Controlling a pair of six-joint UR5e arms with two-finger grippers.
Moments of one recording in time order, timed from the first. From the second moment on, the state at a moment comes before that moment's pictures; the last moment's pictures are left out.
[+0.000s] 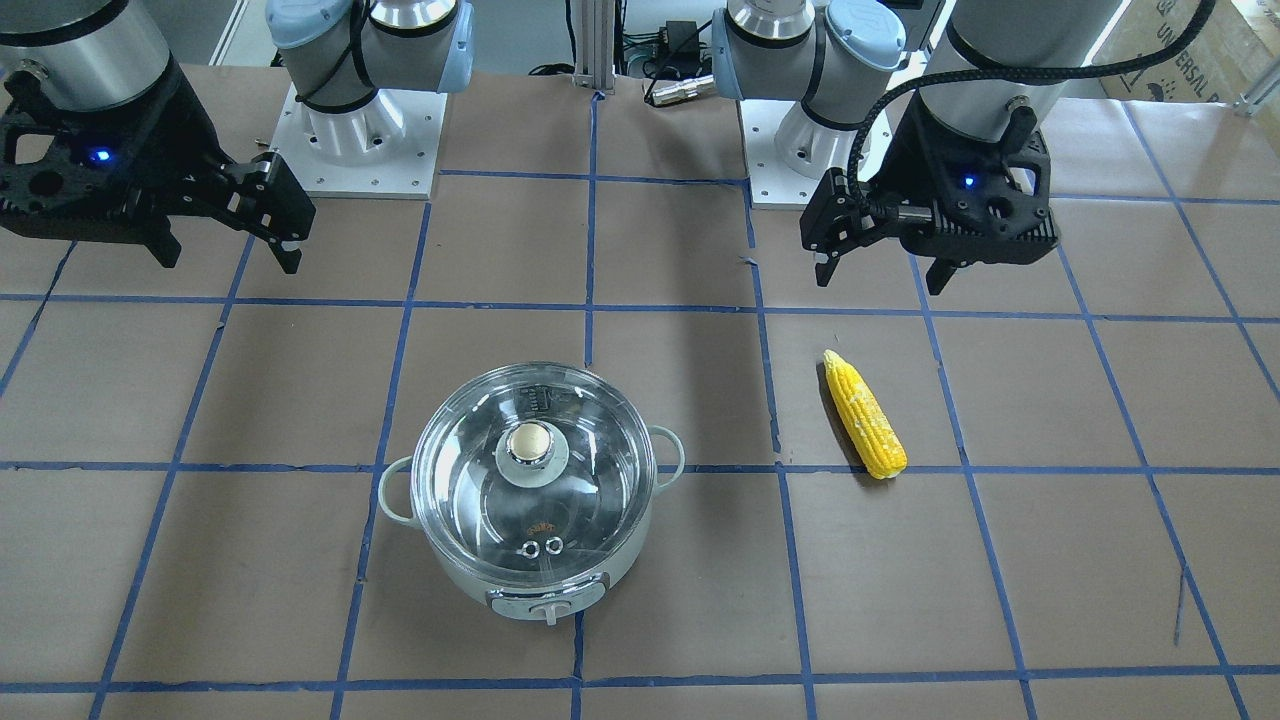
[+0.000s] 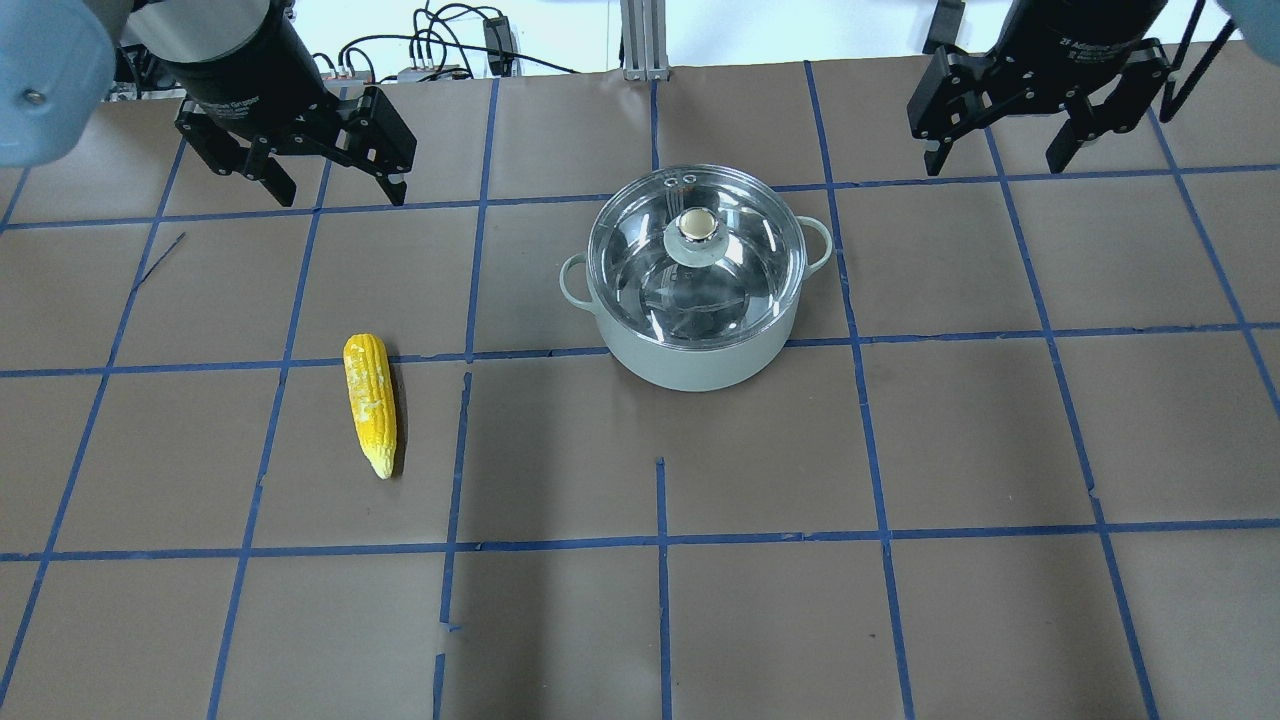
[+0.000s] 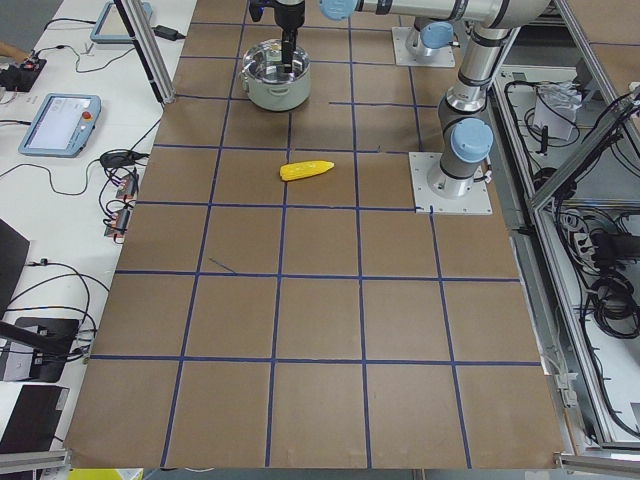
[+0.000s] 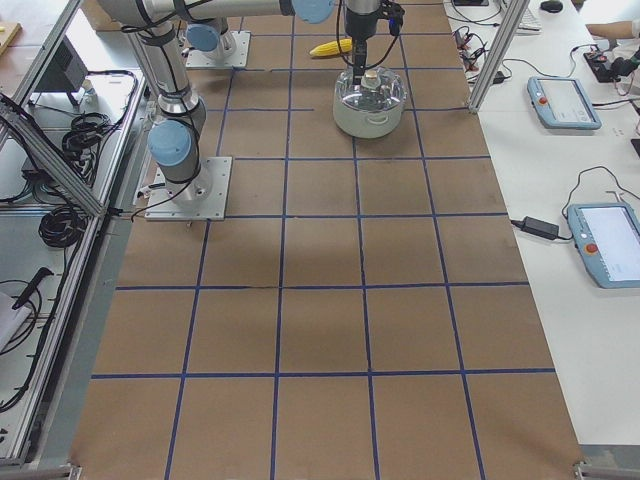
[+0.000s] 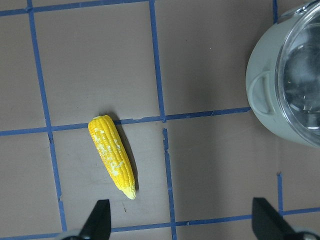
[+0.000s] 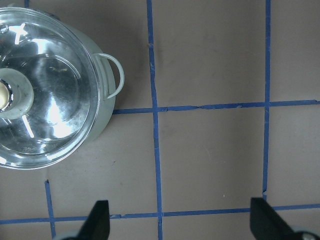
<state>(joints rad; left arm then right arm) -1.57 -1.64 -1.45 -1.59 1.56 0.06 1.52 -1.51 1.43 -1.50 -1.58 -0.01</state>
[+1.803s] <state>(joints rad) -1.31 -1.76 -1.84 -1.06 1.59 0.05 1.71 -1.26 1.36 -1.69 -1.54 -0.01</state>
